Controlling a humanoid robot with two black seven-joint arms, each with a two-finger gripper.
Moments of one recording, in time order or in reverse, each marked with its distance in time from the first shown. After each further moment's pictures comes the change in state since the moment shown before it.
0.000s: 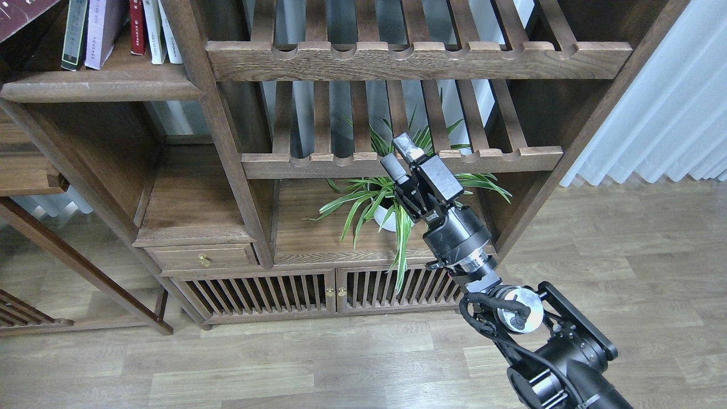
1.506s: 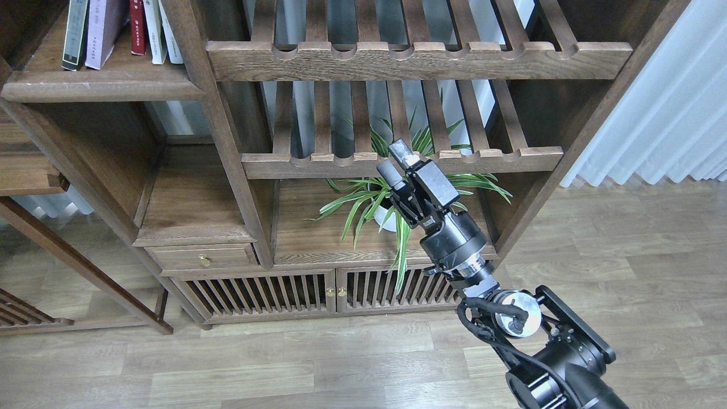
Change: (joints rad) left arm -0.199 0.013 0.389 0.317 0.264 0.343 -0.535; right arm -0.004 0.002 -0.015 0.000 0.000 0.000 0.000
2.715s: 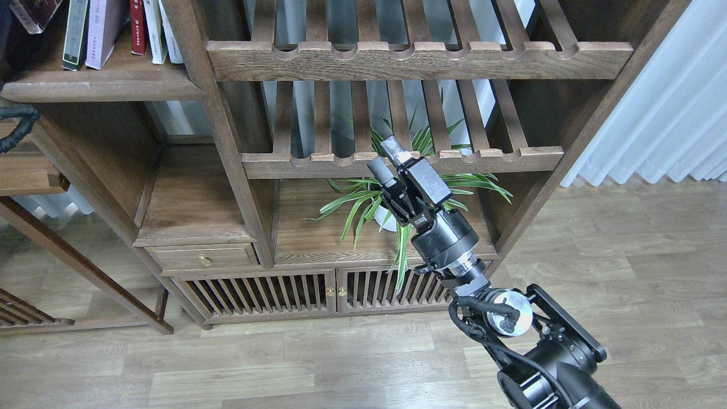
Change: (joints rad) left arm -0.179 -0.042 0.283 0.316 -0.016 0.021 -0.096; right arm 0.005 0.031 -0.006 0.000 -0.002 0.000 0.000
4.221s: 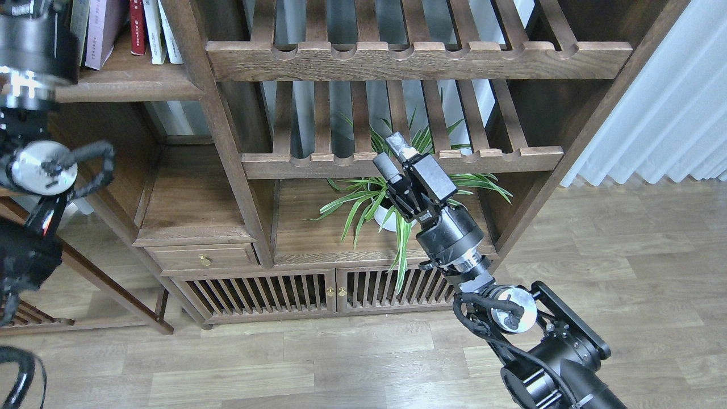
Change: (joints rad) left arm 0.430 -0.139 -0.165 -0.633 -0.279 -0.160 -0.111; right arm 0.008 -0.001 0.011 0.004 0.000 0.000 0.000
